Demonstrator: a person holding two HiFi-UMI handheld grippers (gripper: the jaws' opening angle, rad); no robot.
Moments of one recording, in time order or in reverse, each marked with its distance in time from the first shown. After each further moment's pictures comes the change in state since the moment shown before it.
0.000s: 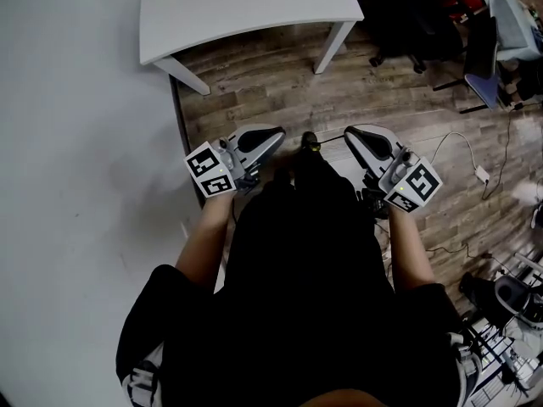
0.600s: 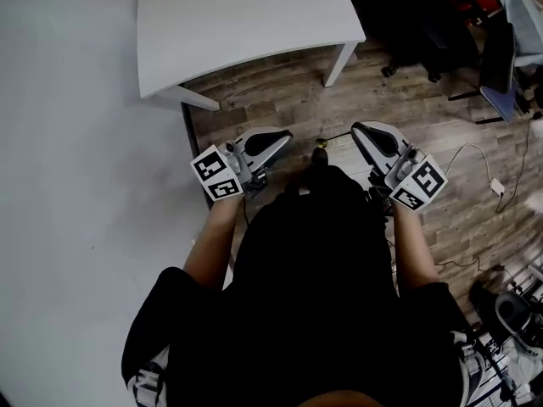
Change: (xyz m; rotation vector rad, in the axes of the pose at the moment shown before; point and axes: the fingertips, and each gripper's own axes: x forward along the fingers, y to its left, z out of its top) left arm 0.003 0.014 0.010 0.041 0.028 0.032; right arm 0.016 -0.030 -0.003 0.034 -0.057 0.007
